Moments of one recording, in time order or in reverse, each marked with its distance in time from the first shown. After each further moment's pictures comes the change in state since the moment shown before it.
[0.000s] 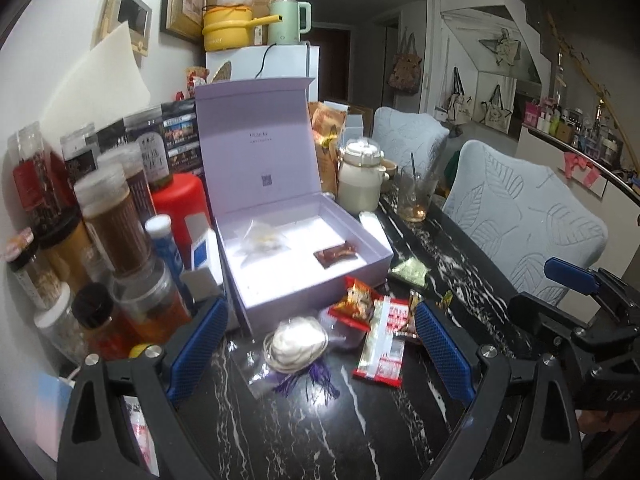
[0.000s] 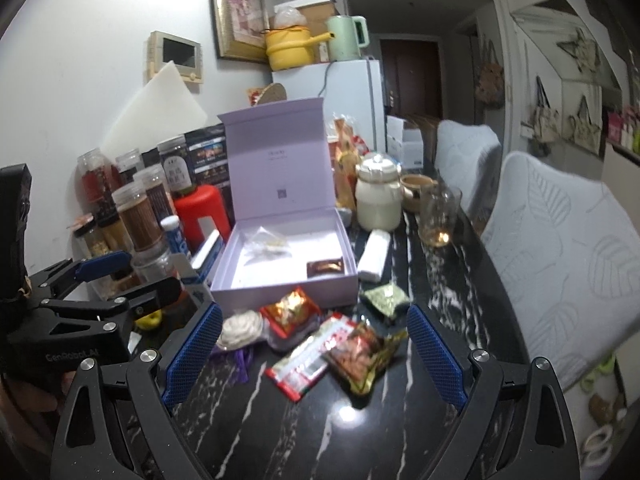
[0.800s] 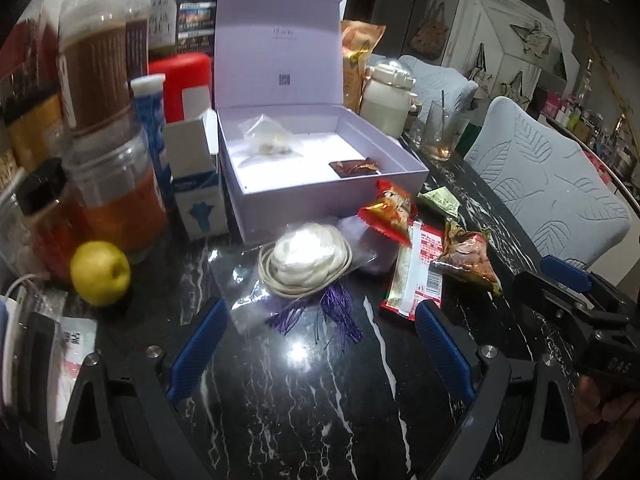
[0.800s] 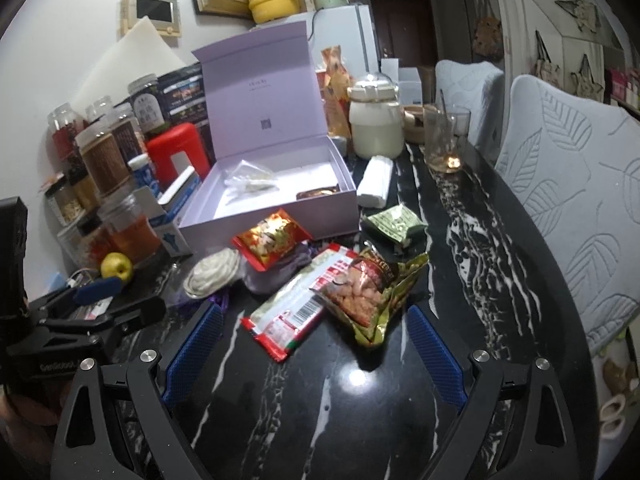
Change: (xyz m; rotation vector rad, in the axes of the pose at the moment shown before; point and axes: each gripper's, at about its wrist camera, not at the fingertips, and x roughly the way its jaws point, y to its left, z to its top) left arm 0.071 0.031 -0.068 -0.136 0.175 -0.036; right arm 0.070 -0.014 -0.058 0.056 0.146 0.004
